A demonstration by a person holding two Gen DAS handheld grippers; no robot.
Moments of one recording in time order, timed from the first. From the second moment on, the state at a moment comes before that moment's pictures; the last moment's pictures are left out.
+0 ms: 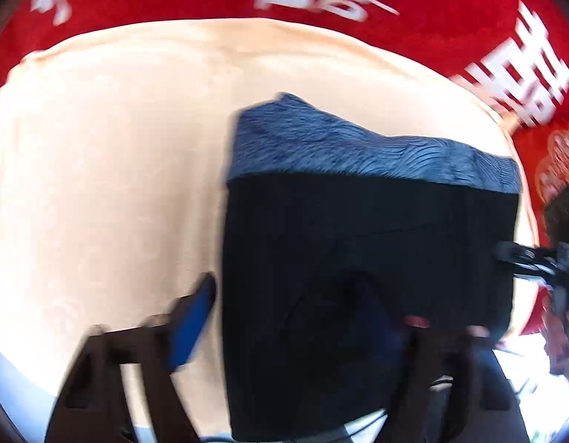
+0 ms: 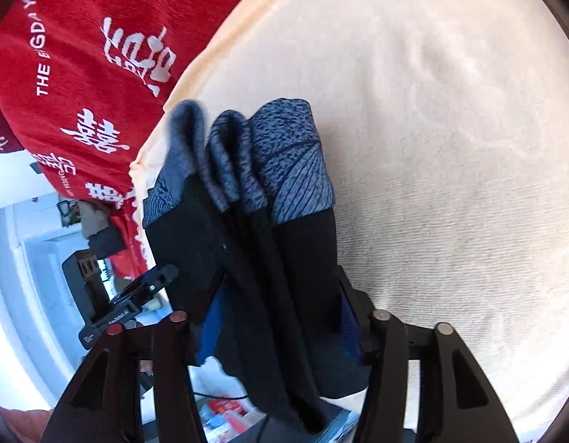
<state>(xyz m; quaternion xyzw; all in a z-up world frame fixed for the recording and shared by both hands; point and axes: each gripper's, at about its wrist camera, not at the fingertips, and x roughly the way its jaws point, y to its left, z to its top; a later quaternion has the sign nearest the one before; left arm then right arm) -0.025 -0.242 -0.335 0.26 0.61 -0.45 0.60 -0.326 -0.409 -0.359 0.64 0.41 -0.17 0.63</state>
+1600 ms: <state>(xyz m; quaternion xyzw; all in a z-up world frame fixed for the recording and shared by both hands) -0.171 -0.171 -0.176 0.40 0.52 -0.40 0.64 -0.327 -0.271 -0.169 0.39 0.57 -0.32 0.65</state>
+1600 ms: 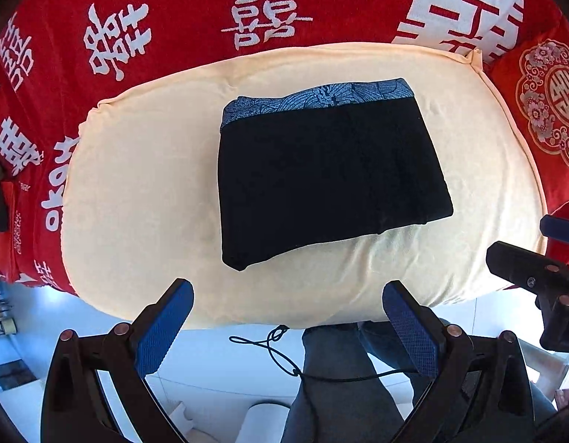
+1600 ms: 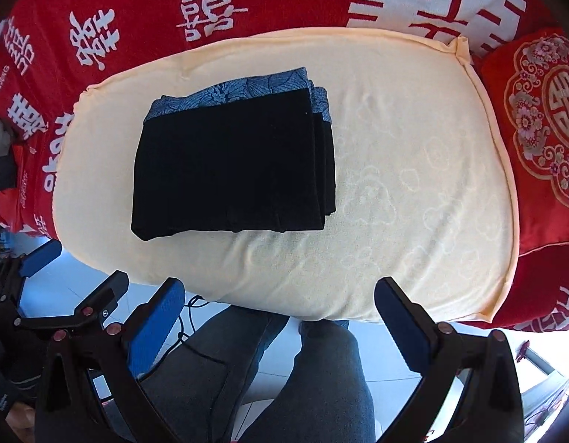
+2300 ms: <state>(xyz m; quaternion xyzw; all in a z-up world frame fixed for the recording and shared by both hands) -0.163 -0.163 -0.168 0.40 0.52 -0.39 0.65 -0.310 -0.262 -0.162 0.35 0.58 -0.32 0.66</state>
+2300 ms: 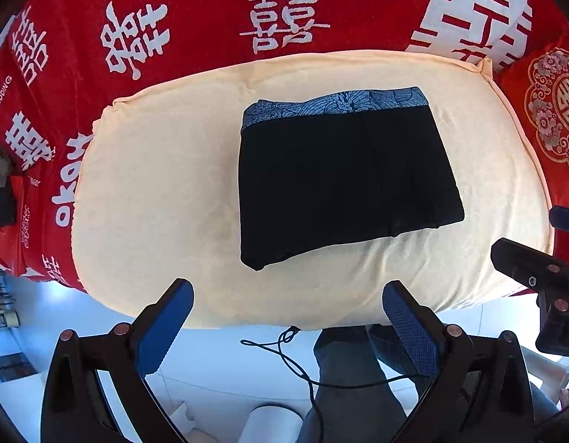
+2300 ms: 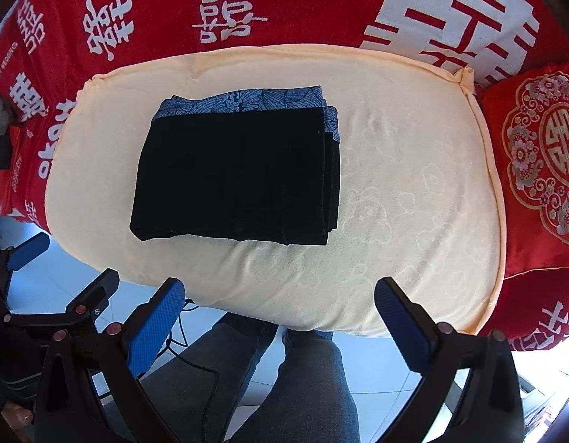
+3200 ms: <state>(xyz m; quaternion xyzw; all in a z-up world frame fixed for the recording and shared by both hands) -0.161 -0.165 -0.168 0.40 0.51 -0.39 0.65 -0.301 -0.260 -0.168 0.35 0.59 -0.31 0.66</state>
